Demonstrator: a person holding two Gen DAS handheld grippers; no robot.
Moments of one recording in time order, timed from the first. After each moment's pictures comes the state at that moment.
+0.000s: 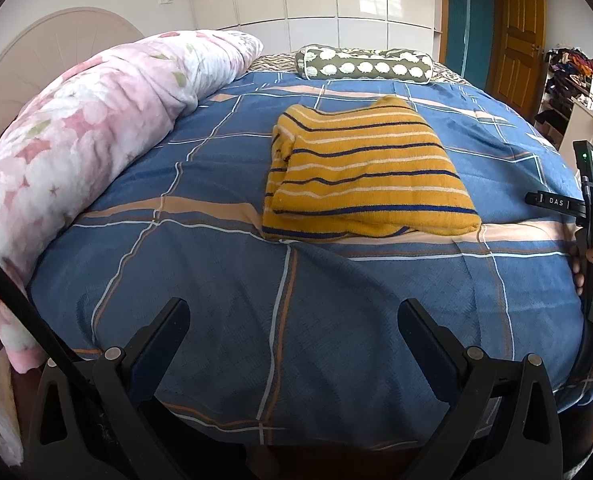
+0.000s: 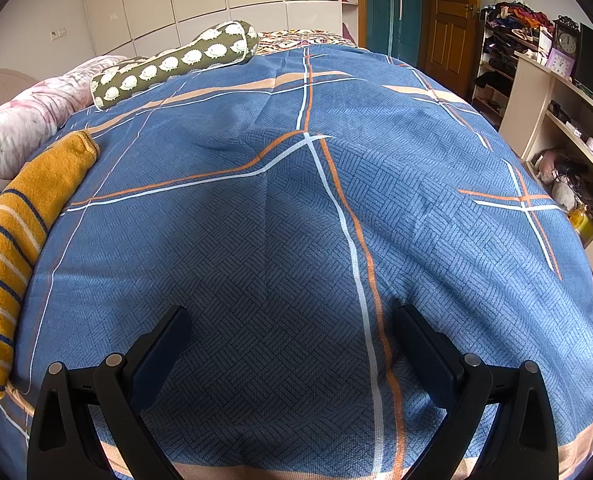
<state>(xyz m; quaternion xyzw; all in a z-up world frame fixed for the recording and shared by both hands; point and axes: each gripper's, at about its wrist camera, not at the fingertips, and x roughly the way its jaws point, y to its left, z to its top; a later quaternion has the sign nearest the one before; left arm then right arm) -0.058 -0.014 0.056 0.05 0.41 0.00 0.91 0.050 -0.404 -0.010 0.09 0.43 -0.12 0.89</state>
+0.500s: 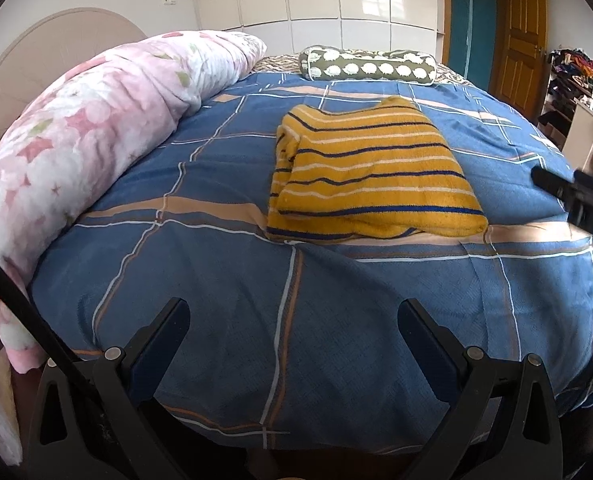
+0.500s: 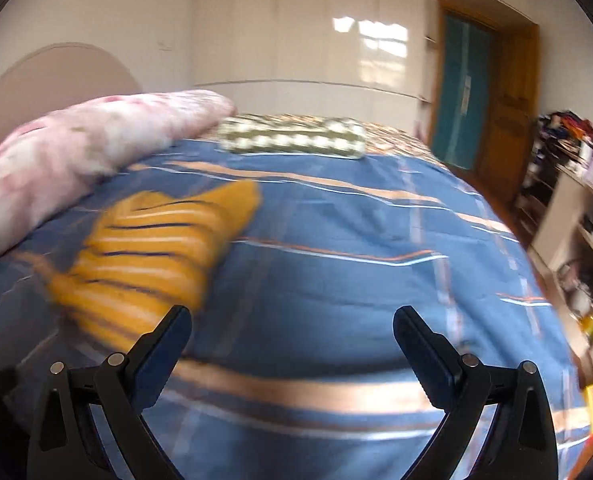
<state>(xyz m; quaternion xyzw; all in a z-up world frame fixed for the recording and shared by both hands) -0.056 -0.011 0.054 0.05 0.40 0.00 0.91 -0.032 -0.247 0.073 0.00 0.30 0.00 0.95</state>
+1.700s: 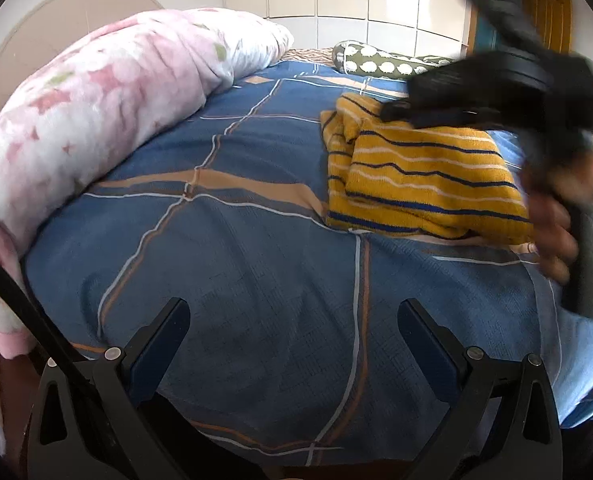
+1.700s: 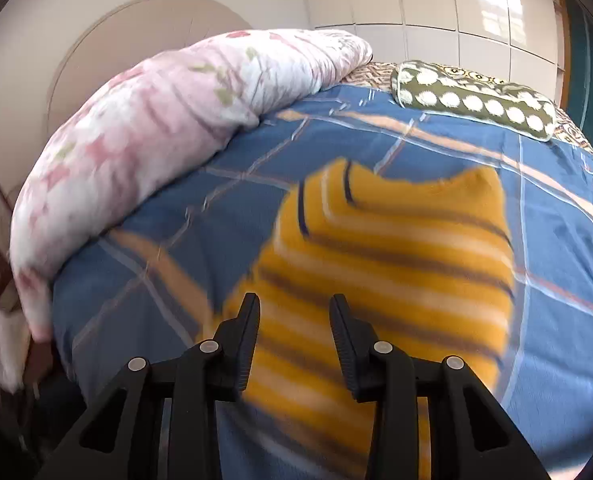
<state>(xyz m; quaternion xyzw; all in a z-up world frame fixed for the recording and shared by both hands) -0.044 0.043 0.027 0.00 0.41 0.02 0.91 0.110 -0.078 0.061 0.02 0.41 0.21 0.89</state>
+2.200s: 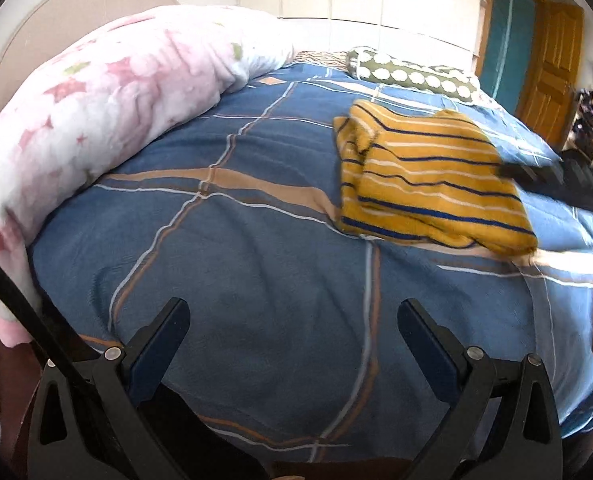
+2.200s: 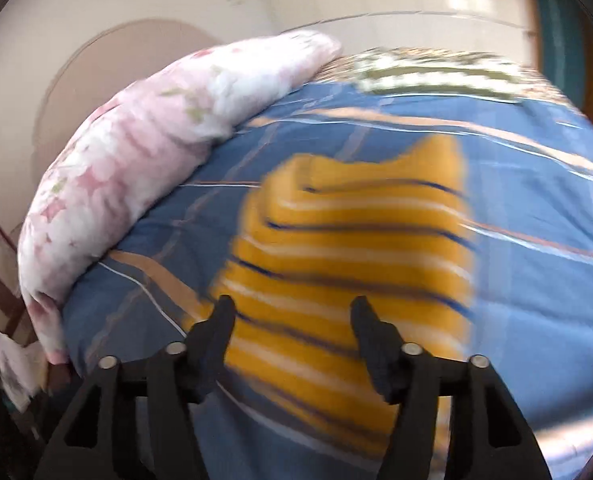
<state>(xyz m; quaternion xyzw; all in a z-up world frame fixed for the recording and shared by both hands) -0.049 0.049 0.035 -0.01 0.41 0.03 0.91 0.035 -0.160 0.061 0.07 0.41 0.14 0.90</state>
